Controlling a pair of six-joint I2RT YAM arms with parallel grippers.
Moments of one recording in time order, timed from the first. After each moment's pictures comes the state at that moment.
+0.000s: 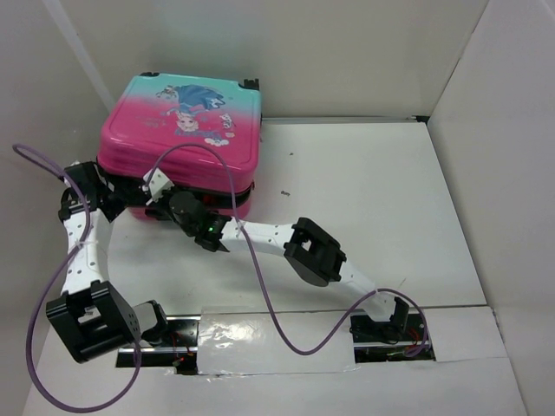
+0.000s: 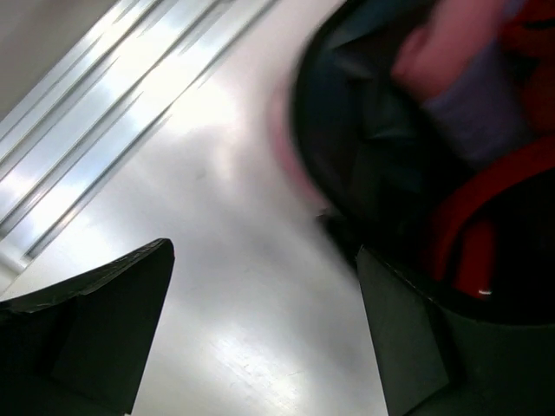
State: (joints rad) left arm 0.43 1.21 1.02 -0.63 -0.08 -0.44; right arm 1.16 2.44 2.03 0.49 0.41 -0.22
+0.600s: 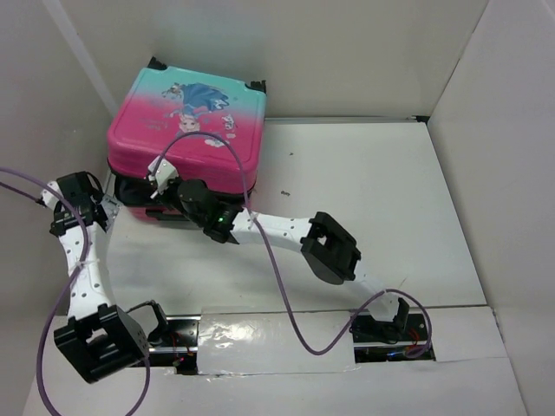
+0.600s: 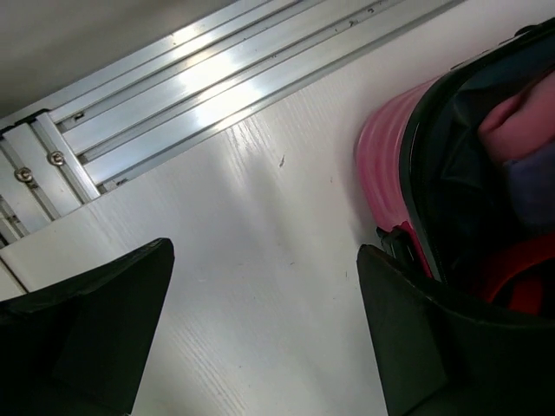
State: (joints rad) left arm 0.48 1.10 0.98 -0.77 -0.28 -0.63; right arm 1.13 2.35 1.99 0.43 0.27 -0.18
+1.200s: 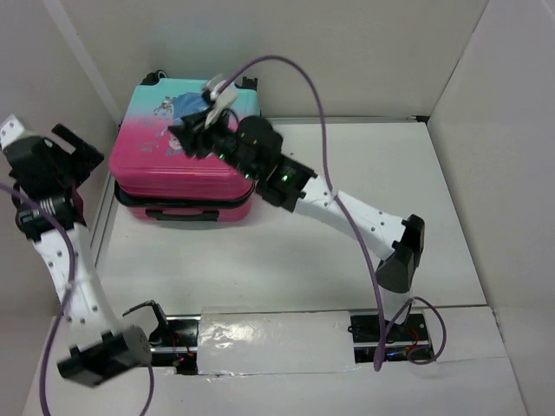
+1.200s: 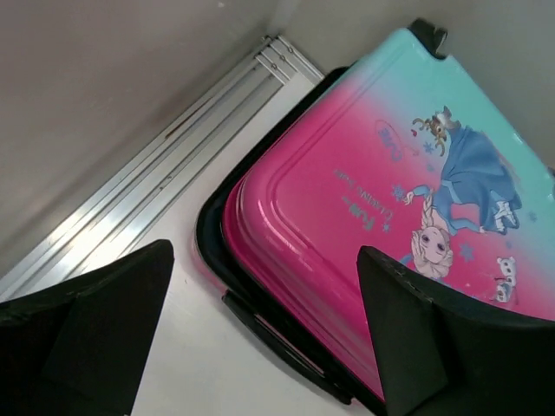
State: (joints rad) left arm 0.48 1.00 1.38 -0.73 -0.04 -0.47; right arm 1.06 1.83 1.94 0.13 0.12 0.09
